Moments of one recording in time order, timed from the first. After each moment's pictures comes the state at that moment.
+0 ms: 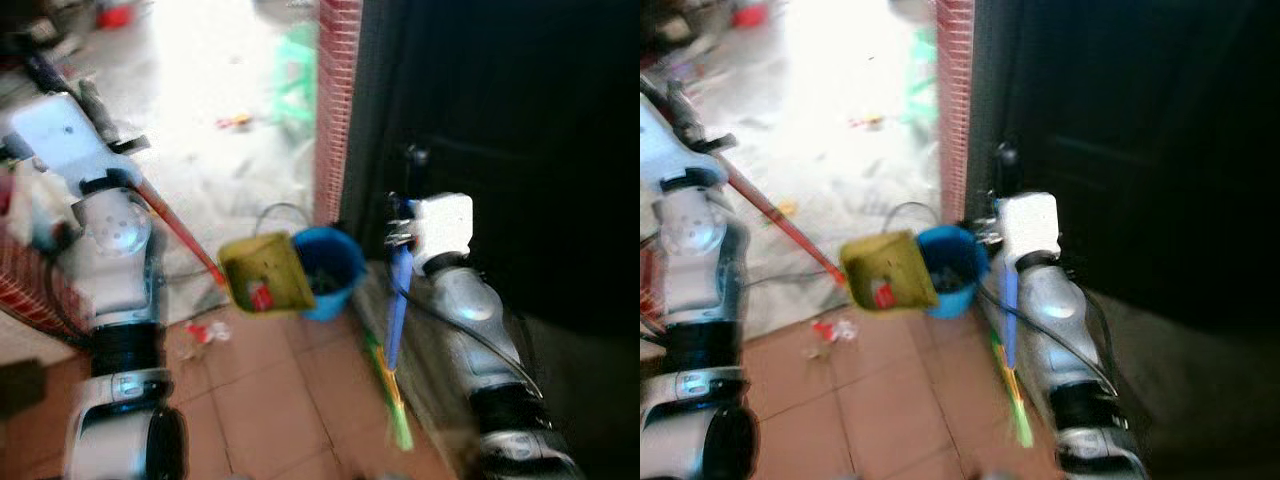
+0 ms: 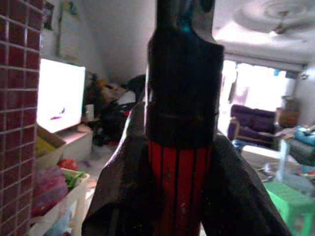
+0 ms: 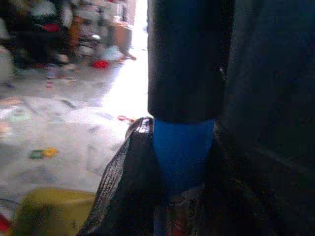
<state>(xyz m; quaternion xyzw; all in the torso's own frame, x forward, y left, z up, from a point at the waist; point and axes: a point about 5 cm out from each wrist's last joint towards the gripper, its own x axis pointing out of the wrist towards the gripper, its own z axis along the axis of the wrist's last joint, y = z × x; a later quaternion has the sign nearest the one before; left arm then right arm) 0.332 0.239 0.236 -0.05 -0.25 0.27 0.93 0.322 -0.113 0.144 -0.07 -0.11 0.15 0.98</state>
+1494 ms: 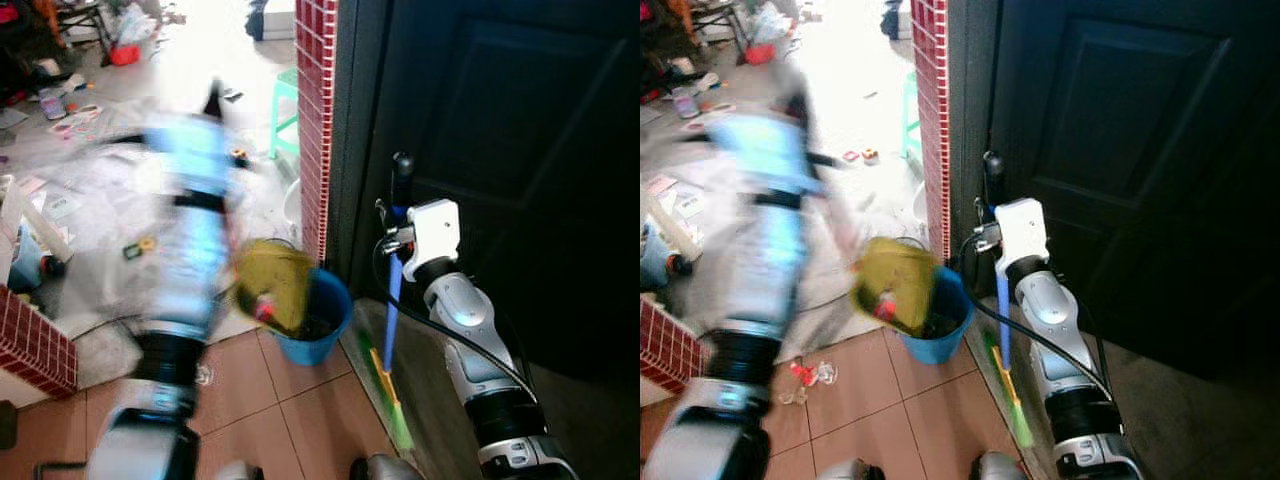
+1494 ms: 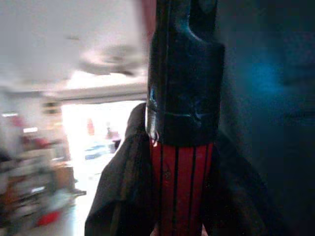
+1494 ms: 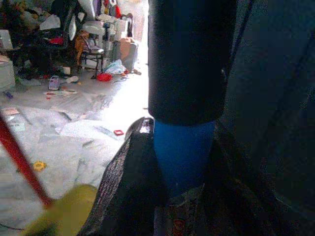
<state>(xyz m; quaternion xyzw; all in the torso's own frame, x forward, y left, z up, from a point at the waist) 0.333 0.103 0.226 0.08 -0.31 -0.11 0.94 0.318 -0.125 0.139 -0.08 -0.10 0.15 0.98</state>
